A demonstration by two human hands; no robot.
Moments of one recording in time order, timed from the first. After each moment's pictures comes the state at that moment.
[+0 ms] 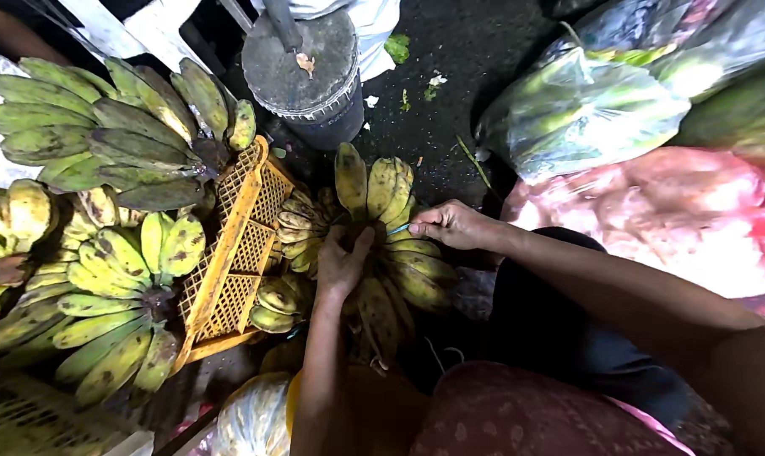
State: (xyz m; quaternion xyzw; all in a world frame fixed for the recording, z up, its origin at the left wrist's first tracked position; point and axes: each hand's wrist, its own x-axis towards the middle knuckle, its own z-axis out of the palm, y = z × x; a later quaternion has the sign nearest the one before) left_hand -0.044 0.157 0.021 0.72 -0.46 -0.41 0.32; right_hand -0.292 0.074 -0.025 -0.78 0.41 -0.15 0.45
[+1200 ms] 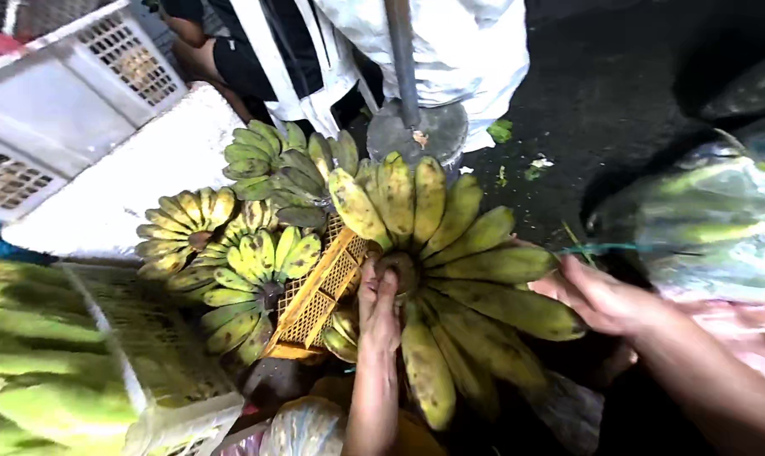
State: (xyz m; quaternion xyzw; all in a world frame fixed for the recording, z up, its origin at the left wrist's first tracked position) left_hand -0.007 0.183 0.067 0.48 -0.36 -0.36 0.71; right_hand -0.255 0.080 0.065 -0.58 0.33 -0.28 0.69
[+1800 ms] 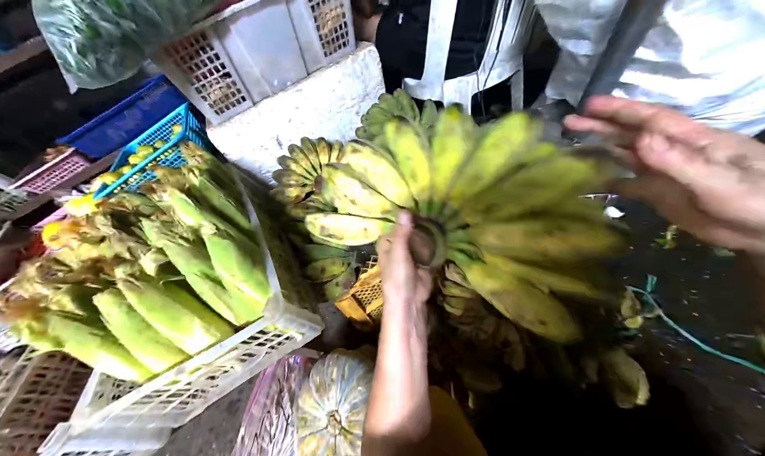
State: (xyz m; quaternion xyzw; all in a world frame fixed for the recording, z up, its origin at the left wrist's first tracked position) left_hand 0.065 0.198 0.141 0.41 -0.14 -0.25 0.86; right_hand -0.117 0.000 0.183 -0.75 0.13 -0.29 0.58
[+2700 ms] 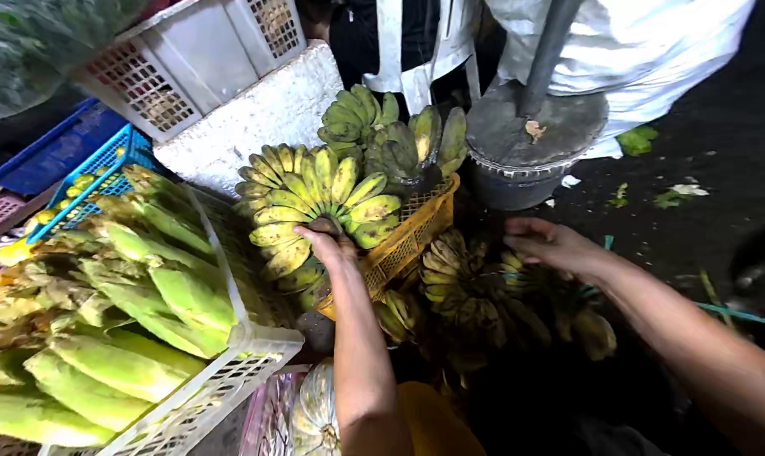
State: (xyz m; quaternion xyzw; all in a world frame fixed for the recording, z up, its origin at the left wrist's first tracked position) left_hand 0.185 0.158 0.062 0.41 0.06 -0.07 0.91; right_hand -0.125 0.013 0.040 -0.68 0.41 -0.10 0.60
